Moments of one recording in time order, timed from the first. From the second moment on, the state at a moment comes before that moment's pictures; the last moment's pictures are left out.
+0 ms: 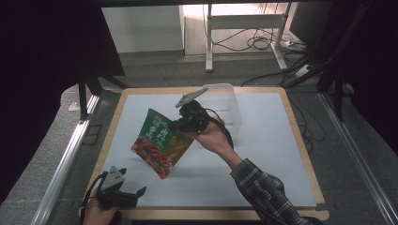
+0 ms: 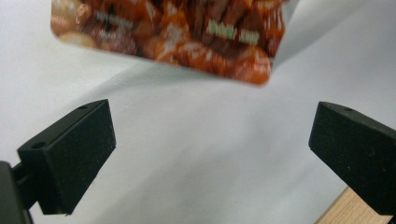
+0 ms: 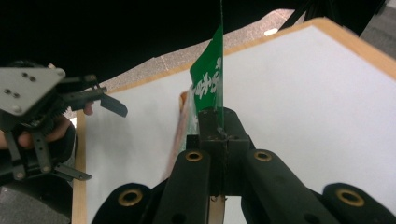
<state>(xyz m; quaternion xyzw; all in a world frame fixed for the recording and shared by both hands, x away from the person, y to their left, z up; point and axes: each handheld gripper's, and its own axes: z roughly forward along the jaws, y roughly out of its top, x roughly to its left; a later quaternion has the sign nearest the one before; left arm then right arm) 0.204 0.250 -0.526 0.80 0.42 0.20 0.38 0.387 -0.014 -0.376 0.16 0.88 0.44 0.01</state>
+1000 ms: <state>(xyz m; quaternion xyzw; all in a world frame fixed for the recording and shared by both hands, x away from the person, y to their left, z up) 0.204 0.252 -0.525 0.79 0.42 0.20 0.39 0.432 -0.025 -0.319 0.16 0.88 0.44 0.07</state>
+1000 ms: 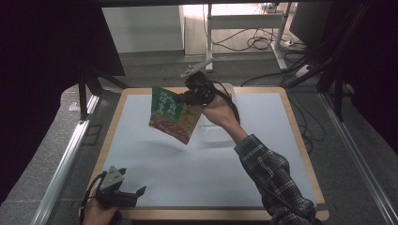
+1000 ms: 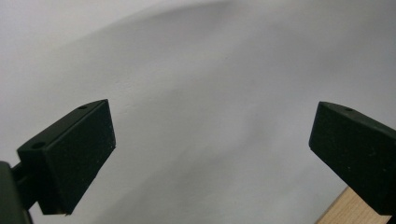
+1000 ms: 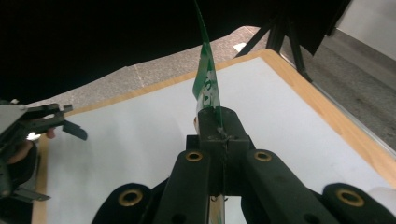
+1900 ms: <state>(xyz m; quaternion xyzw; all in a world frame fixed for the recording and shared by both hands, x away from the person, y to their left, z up) 0.202 0.258 -0.524 0.77 0.44 0.21 0.41 0.482 -0.045 -0.276 0.18 0.87 0.44 0.10</state>
